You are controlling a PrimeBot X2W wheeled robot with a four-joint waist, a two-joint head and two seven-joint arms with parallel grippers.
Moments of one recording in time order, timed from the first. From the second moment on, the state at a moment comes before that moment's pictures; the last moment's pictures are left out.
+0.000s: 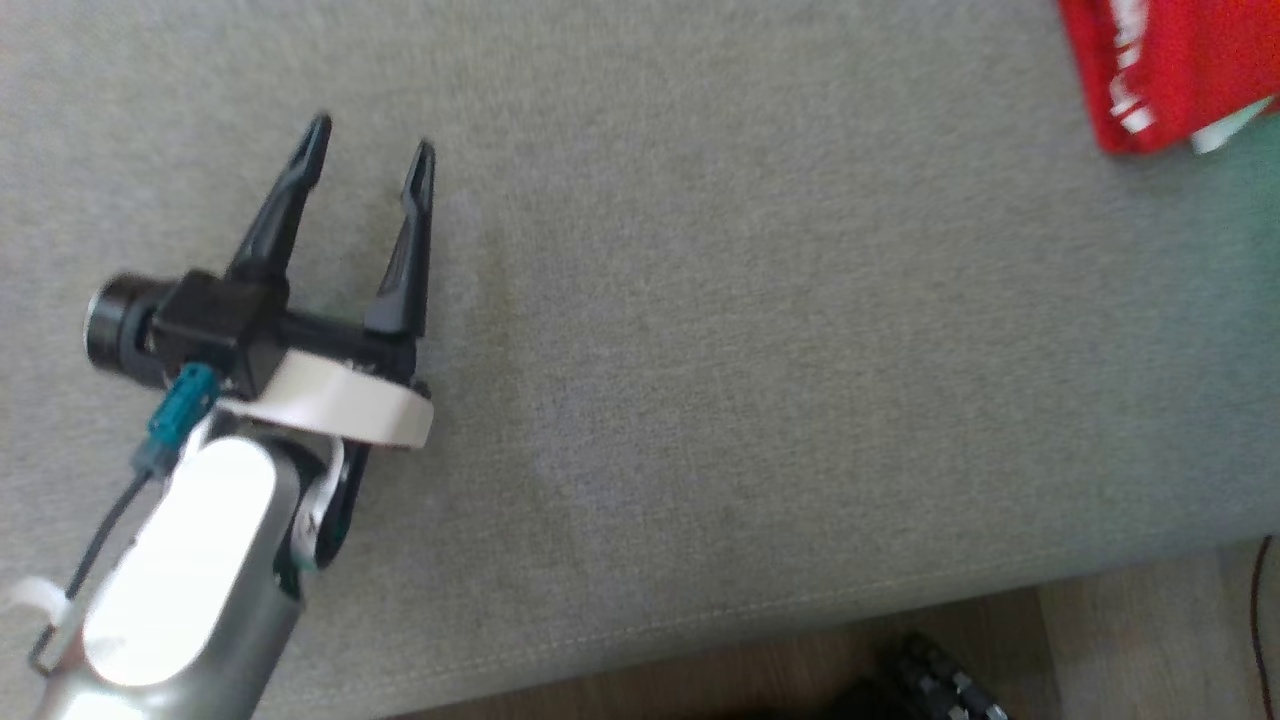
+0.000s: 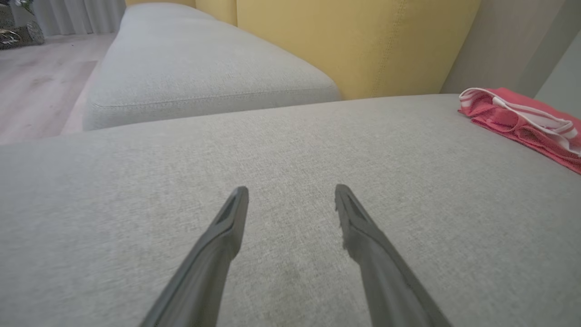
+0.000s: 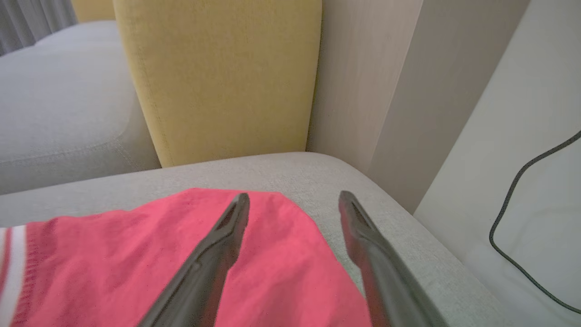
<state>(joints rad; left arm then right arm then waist) -0.43 0.37 -0.49 0.01 -0.35 0.19 -0.22 -1.00 -0.36 -0.26 0.93 0.11 0.13 -0.20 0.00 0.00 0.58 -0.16</state>
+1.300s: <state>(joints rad) -0.04 0.38 -0.45 0.04 -0.43 0.26 -0.25 -0.08 -0.06 0.01 0.09 0.15 0.13 0.00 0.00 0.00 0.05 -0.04</state>
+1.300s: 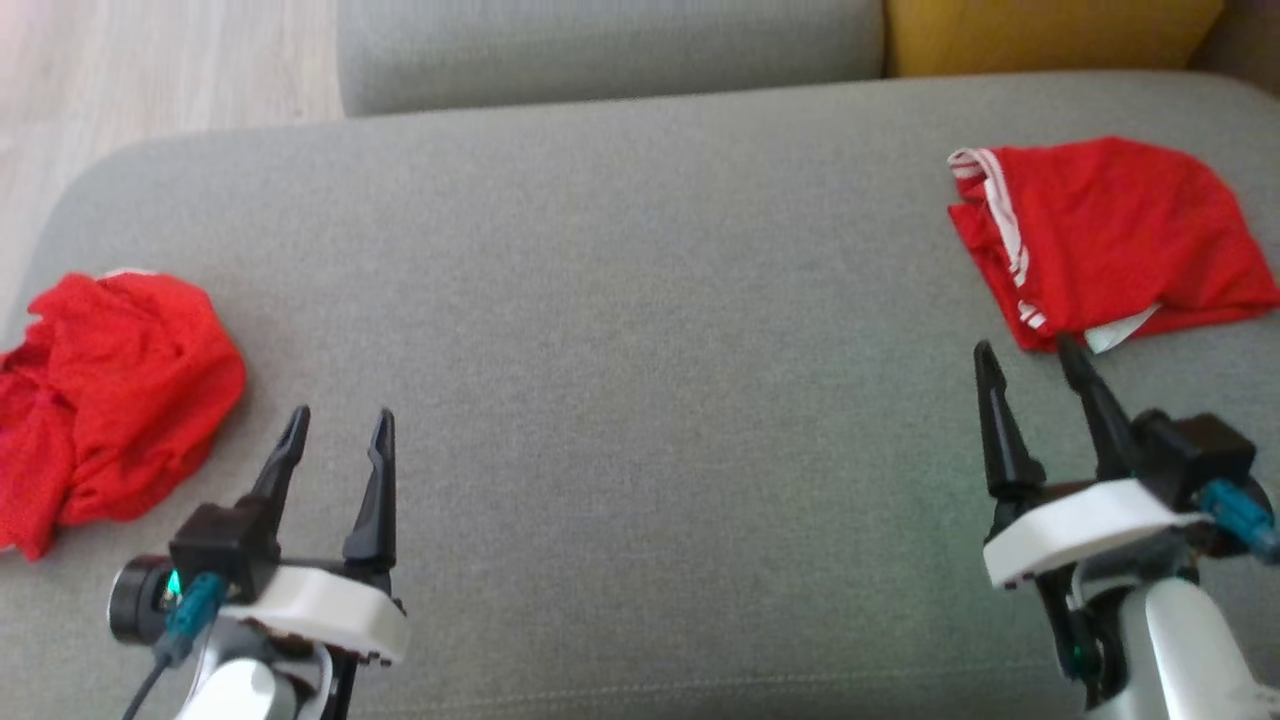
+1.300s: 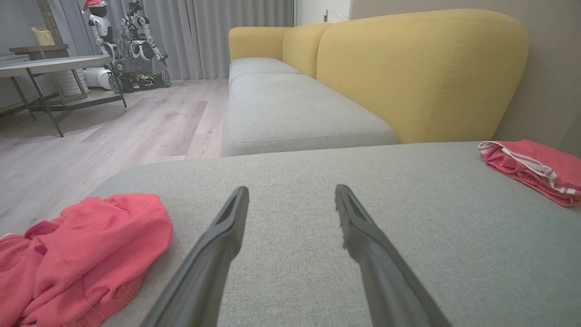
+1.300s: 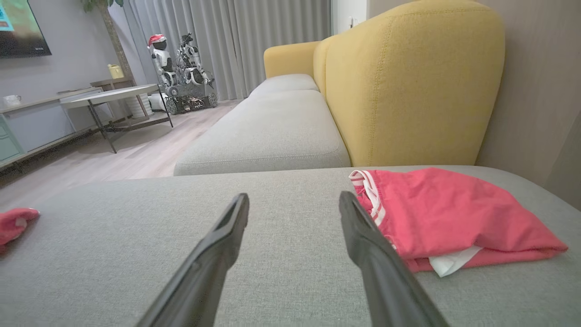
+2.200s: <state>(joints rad) 0.00 0.39 -0.47 0.03 -0.44 0.28 -0.22 -0.01 -0.05 0.00 0.03 0.14 0.13 0.04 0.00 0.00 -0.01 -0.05</state>
